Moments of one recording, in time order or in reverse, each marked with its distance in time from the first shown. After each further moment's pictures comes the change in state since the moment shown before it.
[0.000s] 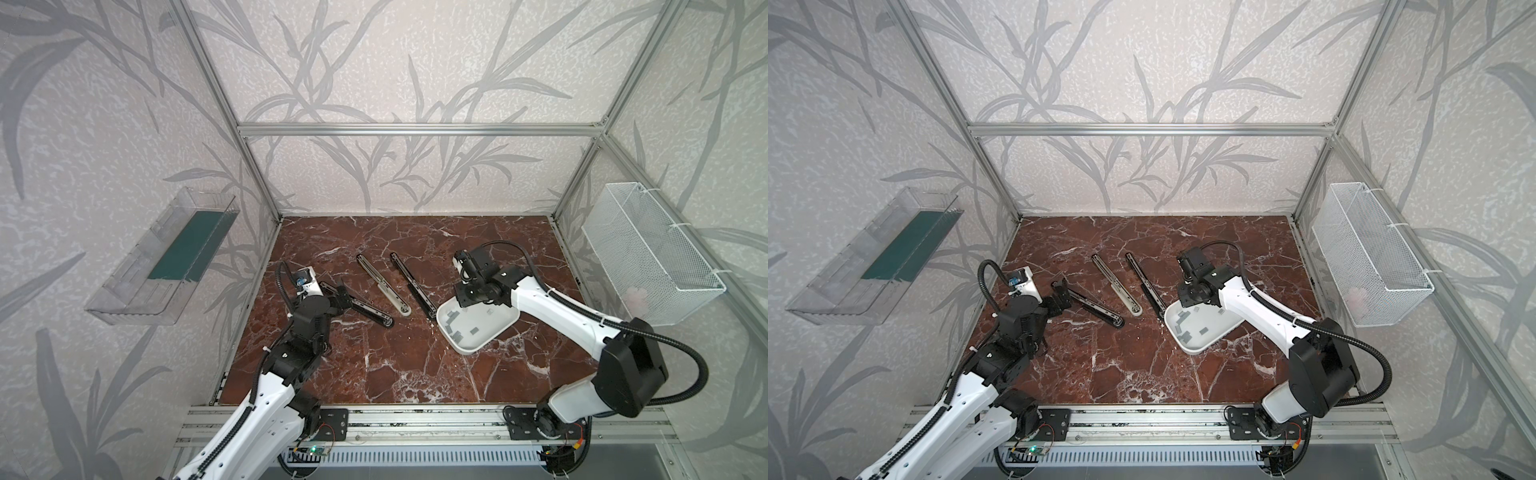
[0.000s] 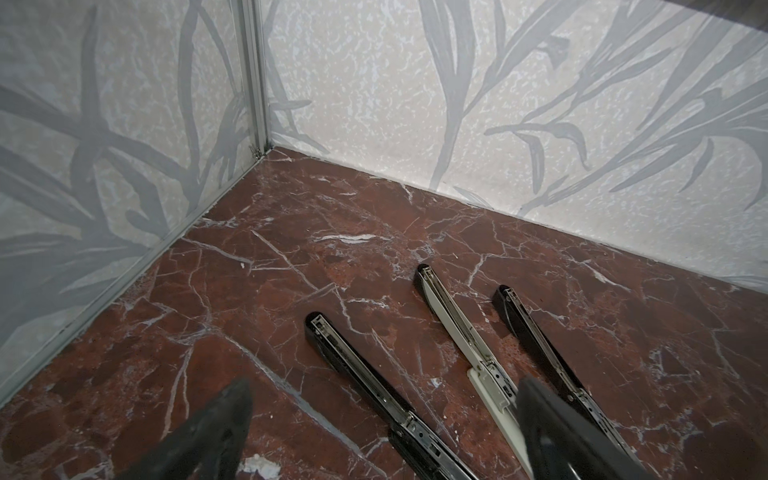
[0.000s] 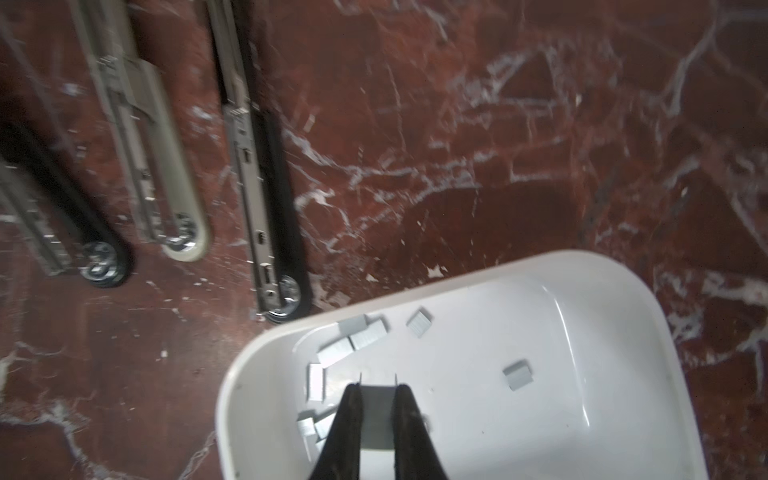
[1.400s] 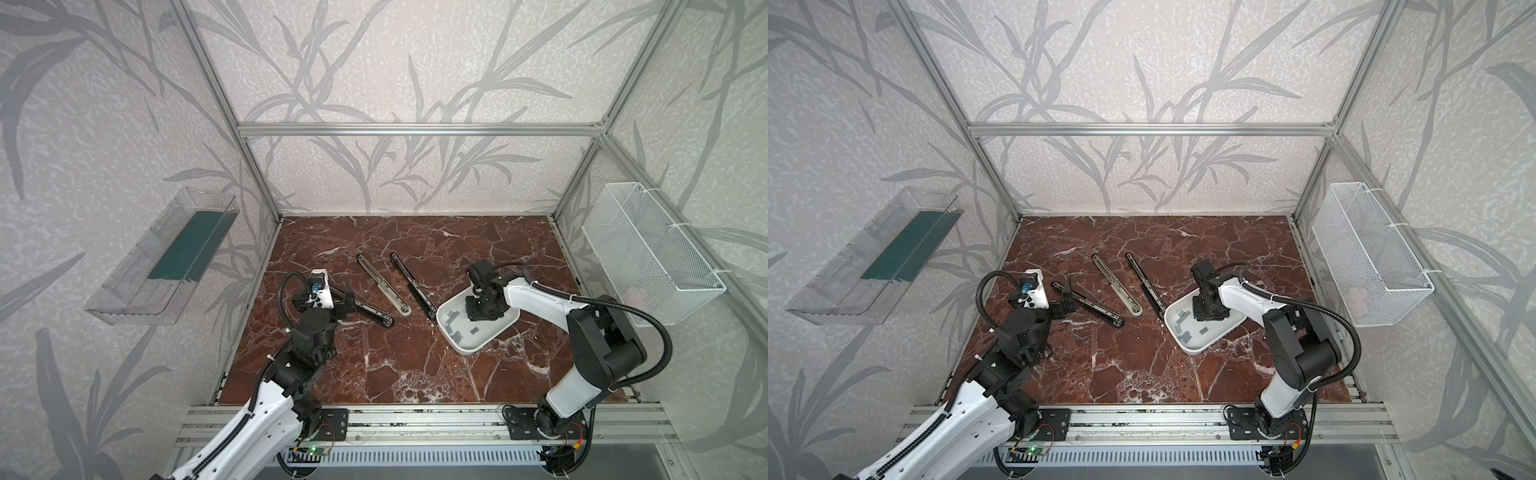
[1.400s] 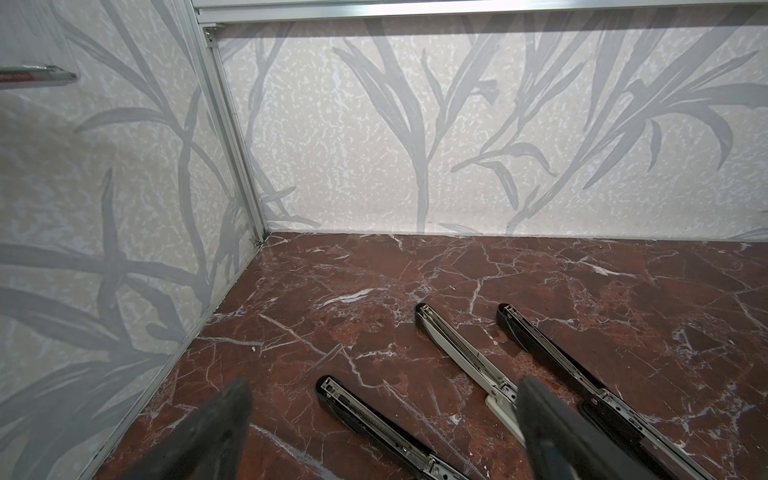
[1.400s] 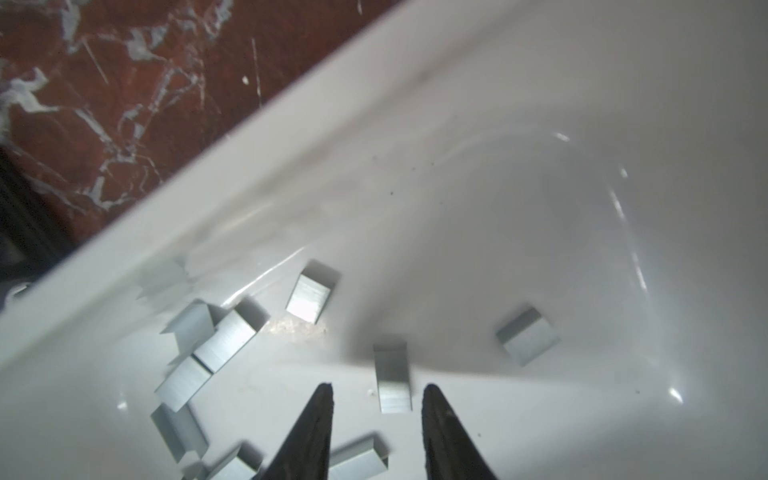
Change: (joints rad) left arm -0.104 -0.056 -0.093 0.247 -0.100 0.362; right arm -0.182 0.172 -0.197 0.040 -0.058 0.208
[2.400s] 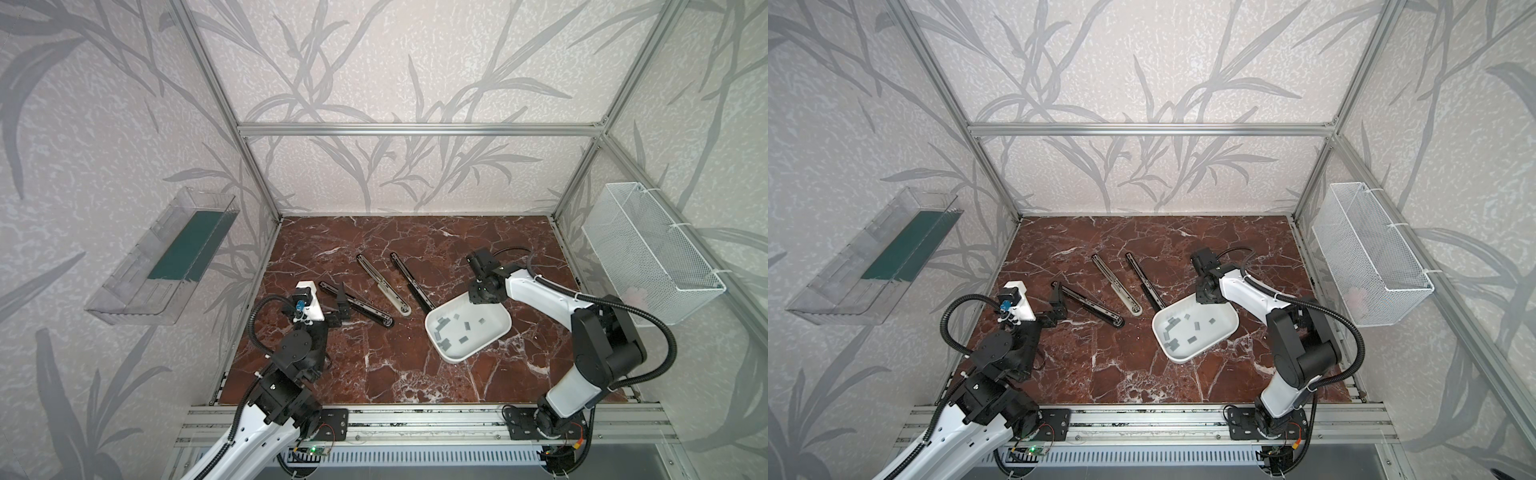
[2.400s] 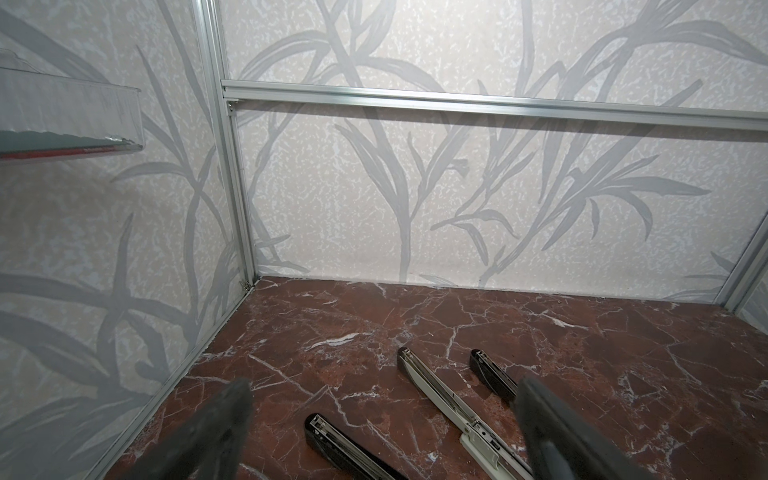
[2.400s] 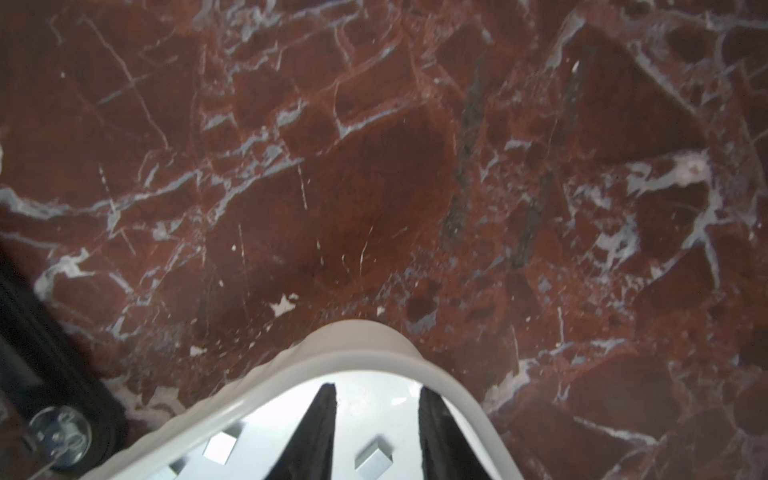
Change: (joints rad) left arm -0.113 -0.225 -0.033 -0.001 -0.071 0.050; right arm -0.053 0.021 0.128 0.012 0.210 -0.023
